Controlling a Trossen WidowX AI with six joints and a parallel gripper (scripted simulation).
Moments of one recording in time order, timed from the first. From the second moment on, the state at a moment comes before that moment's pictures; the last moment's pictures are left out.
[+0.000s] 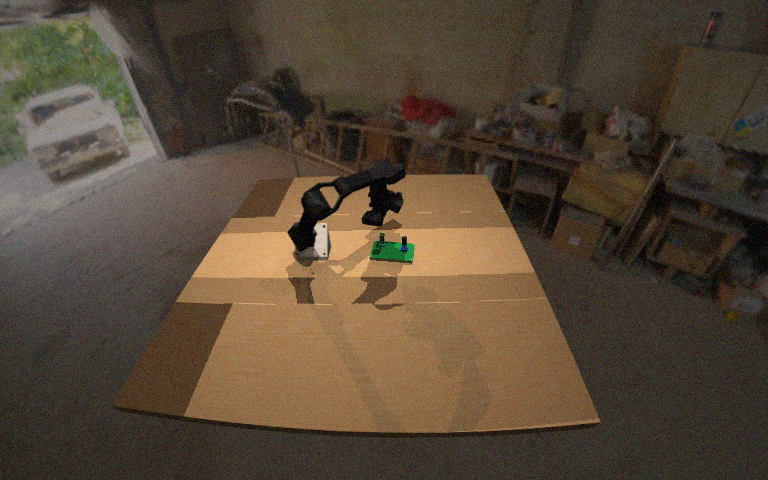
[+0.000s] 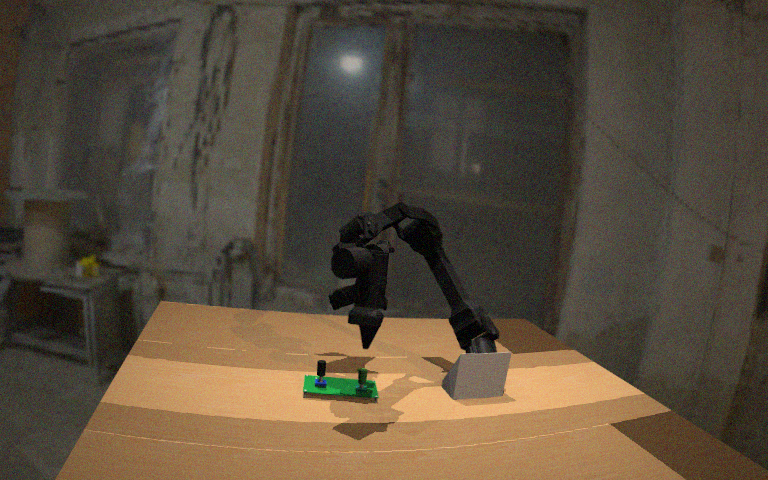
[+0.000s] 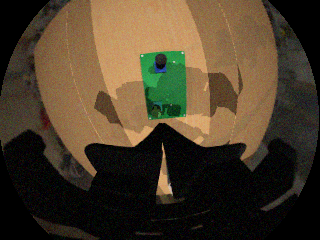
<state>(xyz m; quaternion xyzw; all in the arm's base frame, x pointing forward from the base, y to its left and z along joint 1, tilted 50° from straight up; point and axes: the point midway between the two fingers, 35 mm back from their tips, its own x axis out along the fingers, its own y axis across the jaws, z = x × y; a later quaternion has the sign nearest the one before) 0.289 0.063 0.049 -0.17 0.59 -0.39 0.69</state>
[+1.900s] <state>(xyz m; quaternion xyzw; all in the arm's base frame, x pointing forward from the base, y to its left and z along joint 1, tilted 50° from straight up) 0.292 0.035 0.013 -0.18 0.58 -0.41 0.68</state>
